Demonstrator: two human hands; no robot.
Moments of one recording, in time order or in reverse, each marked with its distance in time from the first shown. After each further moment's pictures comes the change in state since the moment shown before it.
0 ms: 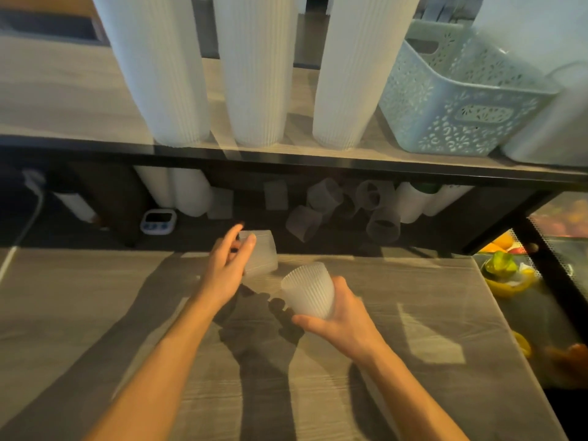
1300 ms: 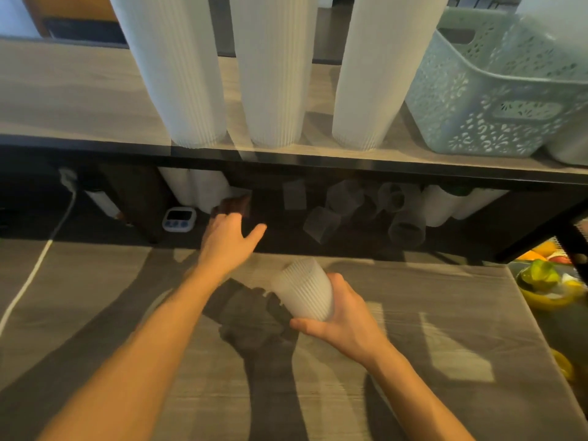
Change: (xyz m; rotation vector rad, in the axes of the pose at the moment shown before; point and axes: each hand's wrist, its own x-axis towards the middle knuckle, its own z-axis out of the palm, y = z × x) left_hand 0.043 0.022 -0.026 0.729 0.152 0.155; right_hand 0.019 -0.006 0.011 -0.055 -0.078 -0.174
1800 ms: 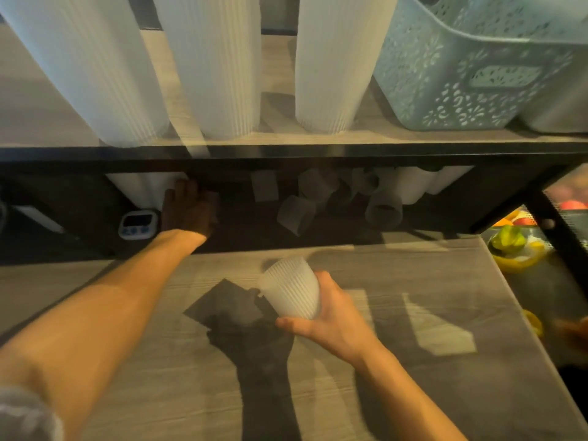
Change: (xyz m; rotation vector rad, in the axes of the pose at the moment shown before) left_hand 0.087 -0.034 0.030 0.643 -0.036 0.254; right_hand 0.002 0.015 0.008 0.071 0.056 0.129
